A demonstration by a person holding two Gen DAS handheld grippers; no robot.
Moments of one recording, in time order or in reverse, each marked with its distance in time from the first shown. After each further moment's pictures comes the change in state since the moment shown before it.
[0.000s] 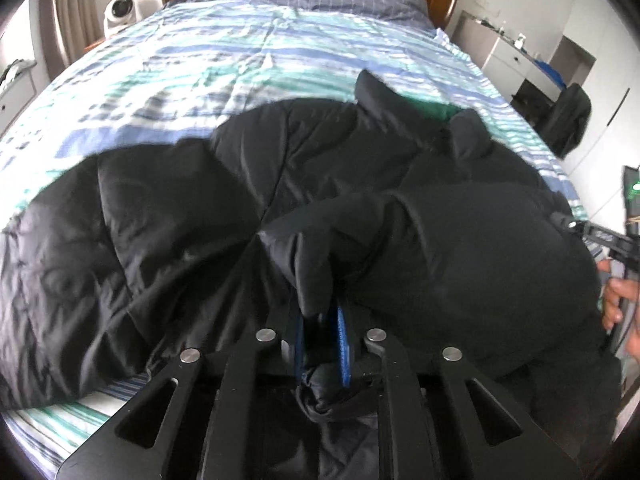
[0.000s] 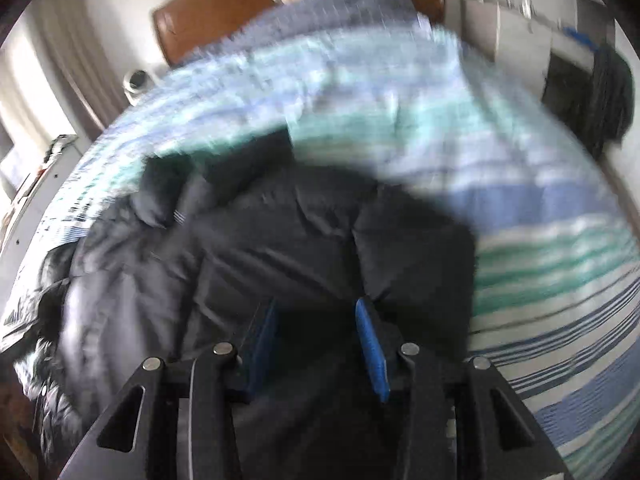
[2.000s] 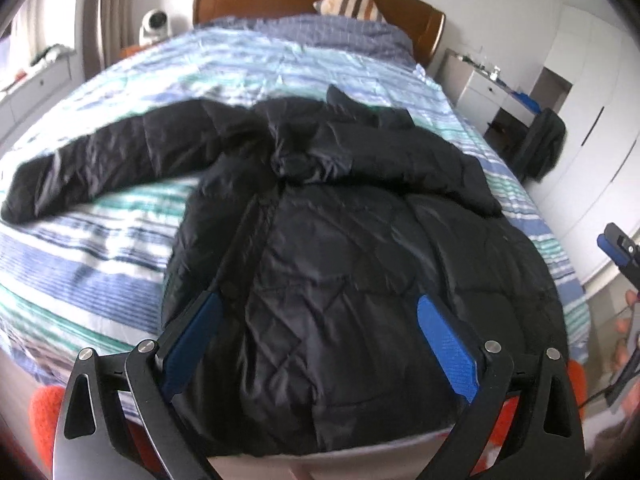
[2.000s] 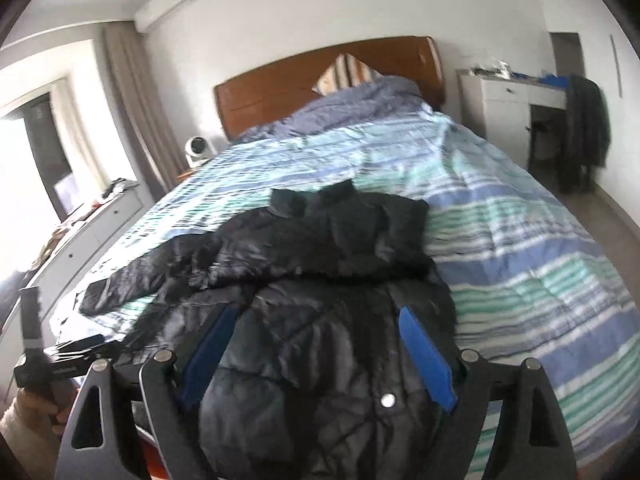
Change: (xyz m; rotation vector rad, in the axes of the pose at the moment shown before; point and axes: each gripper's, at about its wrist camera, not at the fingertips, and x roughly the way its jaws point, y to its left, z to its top) left arm -0.193 -0.038 -0.192 -0.069 -0.128 -0.030; right arm -0.293 0.065 -0.230 -0.072 -0.414 0.126
